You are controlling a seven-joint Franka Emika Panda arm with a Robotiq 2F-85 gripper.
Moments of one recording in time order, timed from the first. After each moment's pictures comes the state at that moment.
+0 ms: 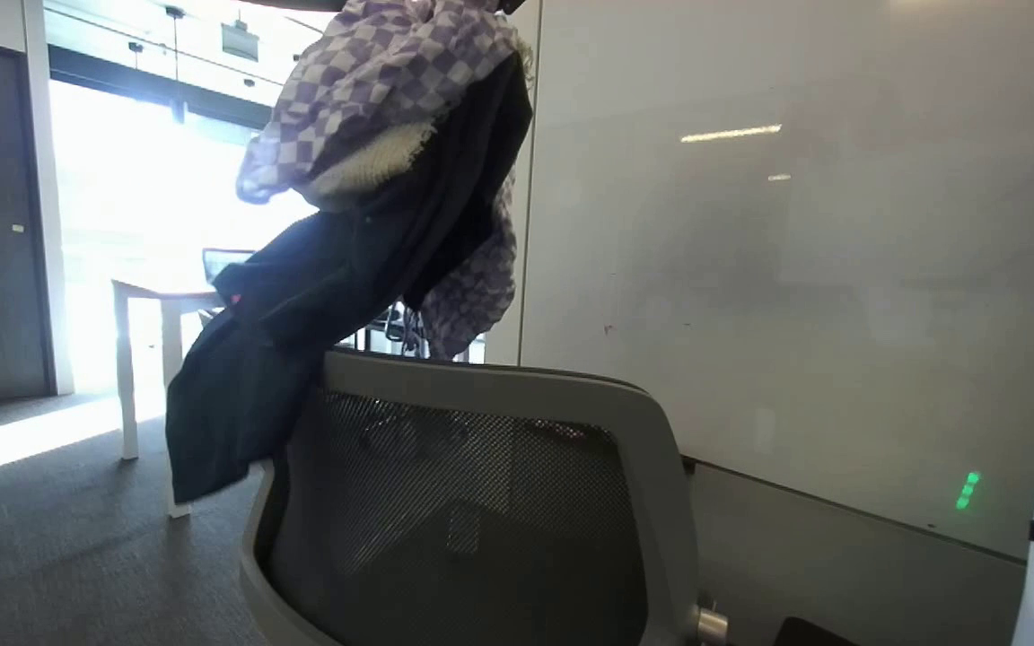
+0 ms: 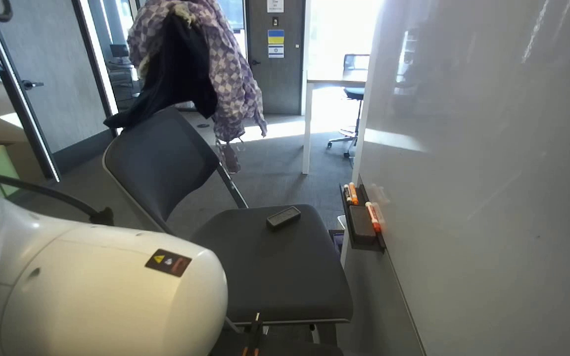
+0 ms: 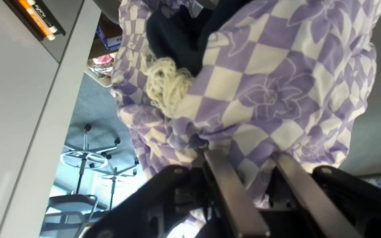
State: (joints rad) arm -0.01 -0.65 0.25 -2.08 -0.08 2.09 0.41
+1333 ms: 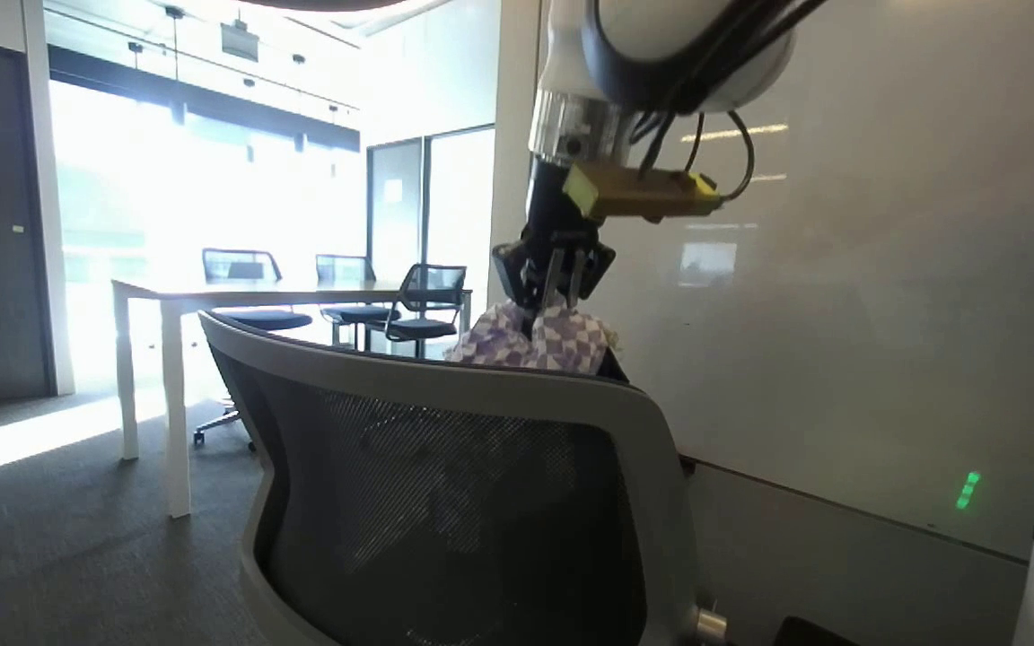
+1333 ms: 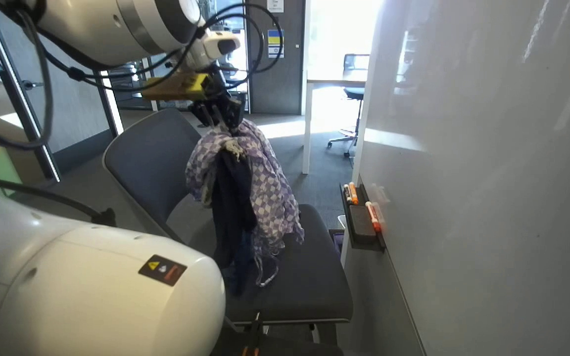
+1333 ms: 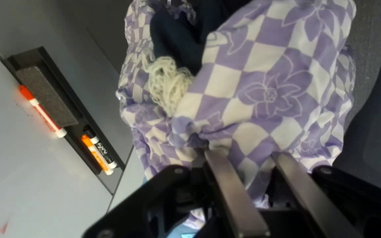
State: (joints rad) arm -0.08 -0.65 0.21 -2.63 -0.14 2.30 0.40
